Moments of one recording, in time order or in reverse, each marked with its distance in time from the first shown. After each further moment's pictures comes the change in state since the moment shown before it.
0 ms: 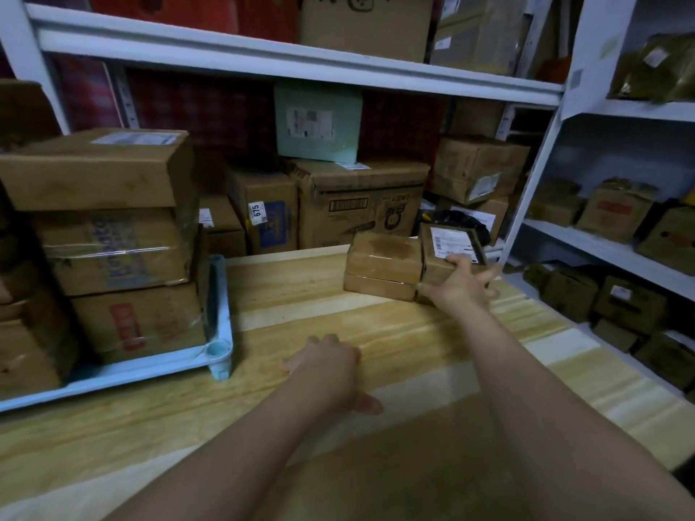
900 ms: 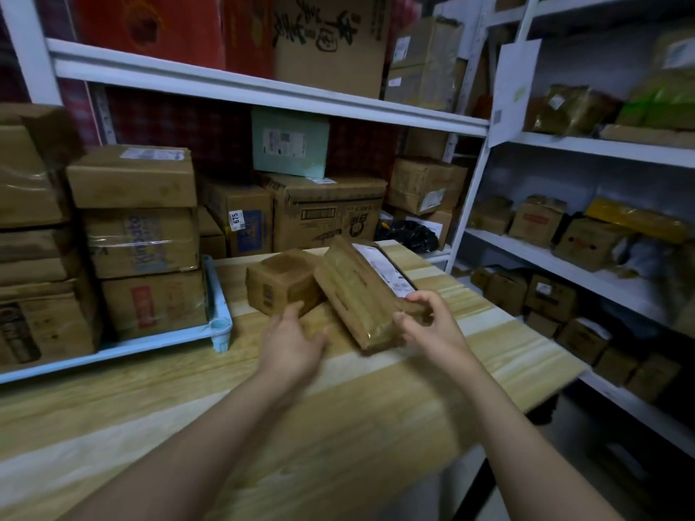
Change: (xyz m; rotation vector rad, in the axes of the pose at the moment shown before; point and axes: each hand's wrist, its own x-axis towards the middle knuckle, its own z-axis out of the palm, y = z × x) left_hand -0.065 -0.017 0.018 -0.863 0.499 -0.066; right_hand -0.148 0.075 -0.052 0.540 -0.167 -0.388
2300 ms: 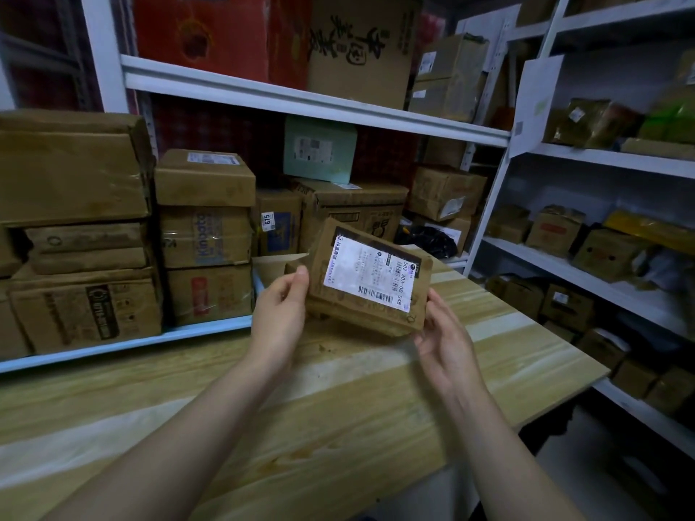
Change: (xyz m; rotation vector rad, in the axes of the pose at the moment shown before) left_hand -0.037 0.013 -0.086 -0.703 0.137 0.027; right_hand -0.046 -0.036 0.051 0.996 0.071 0.197
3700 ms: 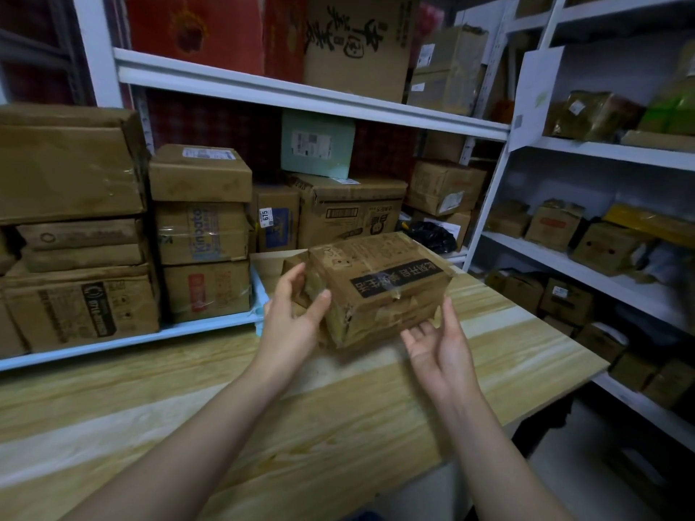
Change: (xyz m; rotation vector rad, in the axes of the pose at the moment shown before) left_hand -0.008 -0.021 -0.002 0.093 -0.141 0.091; right_hand -0.011 0.010 0.002 0.221 0.067 0.088
